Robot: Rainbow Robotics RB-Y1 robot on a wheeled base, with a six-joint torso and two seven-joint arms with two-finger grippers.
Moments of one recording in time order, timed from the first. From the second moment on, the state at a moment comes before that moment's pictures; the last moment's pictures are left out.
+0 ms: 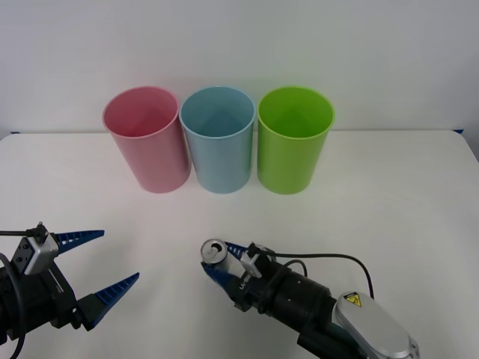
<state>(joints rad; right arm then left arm) -0.02 -0.22 0.50 -1.42 1.17 -0.52 0.38 0.46 0.42 0.33 -2.20 -1.63 -1.08 0.44</state>
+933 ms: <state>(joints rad) 0.01 -0.30 0.48 -1.56 1.12 -0.55 0.38 0.46 0.42 0.33 -2.20 -1.63 -1.08 0.44</state>
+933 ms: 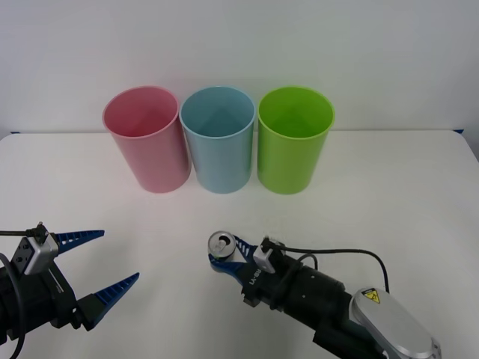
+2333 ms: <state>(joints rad) 0.11 -0.40 0.19 -2.16 1.15 -0.58 -0.02 0.46 0.42 0.33 -2.20 -1.63 -1.08 0.44</state>
